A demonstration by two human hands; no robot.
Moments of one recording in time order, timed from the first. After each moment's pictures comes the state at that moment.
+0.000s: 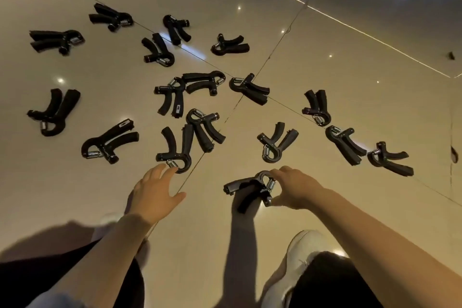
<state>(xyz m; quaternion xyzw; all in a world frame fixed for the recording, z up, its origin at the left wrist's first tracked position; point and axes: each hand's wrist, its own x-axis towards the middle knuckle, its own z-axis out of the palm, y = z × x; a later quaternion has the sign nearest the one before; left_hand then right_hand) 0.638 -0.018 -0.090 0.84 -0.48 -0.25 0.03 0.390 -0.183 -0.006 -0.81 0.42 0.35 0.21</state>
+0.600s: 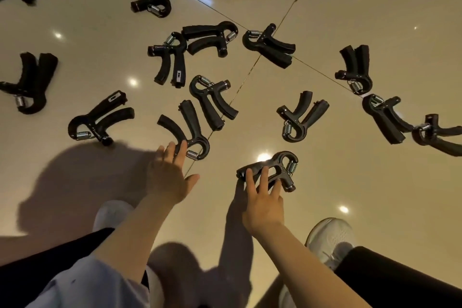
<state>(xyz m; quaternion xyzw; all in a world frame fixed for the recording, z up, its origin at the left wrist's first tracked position) 0.648 -0.043 -0.175 0.82 -0.53 -0.20 -0.08 0.438 -0.102 -0.131 -0.76 0.50 0.35 0.22</state>
